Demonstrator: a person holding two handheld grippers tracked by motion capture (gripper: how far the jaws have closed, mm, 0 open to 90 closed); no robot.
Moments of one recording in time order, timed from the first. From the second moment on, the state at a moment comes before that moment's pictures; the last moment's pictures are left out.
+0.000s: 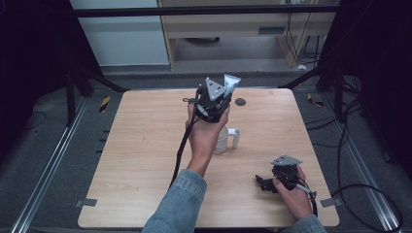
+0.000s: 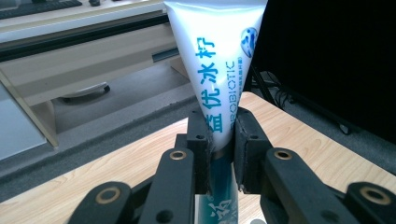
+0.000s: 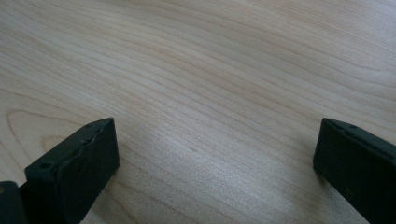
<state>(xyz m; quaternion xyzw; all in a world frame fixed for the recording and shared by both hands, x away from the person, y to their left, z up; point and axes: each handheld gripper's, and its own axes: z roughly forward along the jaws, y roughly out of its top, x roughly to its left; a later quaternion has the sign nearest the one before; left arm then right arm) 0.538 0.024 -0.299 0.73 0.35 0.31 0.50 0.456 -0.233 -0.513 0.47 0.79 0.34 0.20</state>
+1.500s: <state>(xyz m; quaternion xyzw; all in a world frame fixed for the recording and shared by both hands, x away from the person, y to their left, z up) 0.556 0.032 -0.364 0.72 0.38 0.29 0.50 0.457 -0.234 -0.513 0.46 0.79 0.34 0.21</state>
